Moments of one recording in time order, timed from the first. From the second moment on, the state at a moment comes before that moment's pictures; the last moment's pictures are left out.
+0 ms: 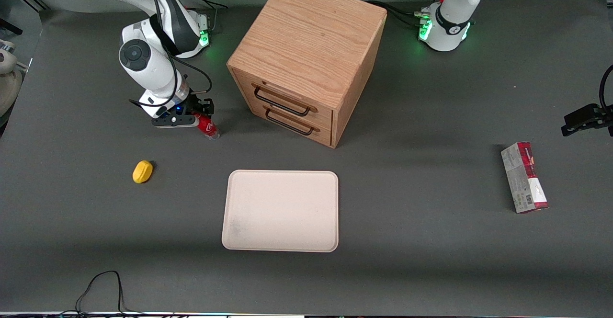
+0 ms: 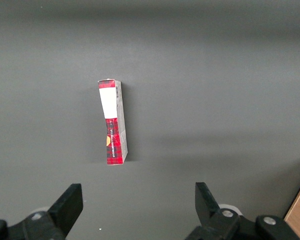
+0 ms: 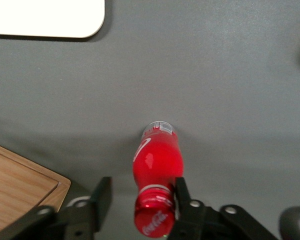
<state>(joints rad) 0.32 -0.11 0.03 -2.51 0.05 2.35 0.32</state>
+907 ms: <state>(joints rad) 0.31 -0.11 0.03 -2.45 0.04 2.28 0.32</state>
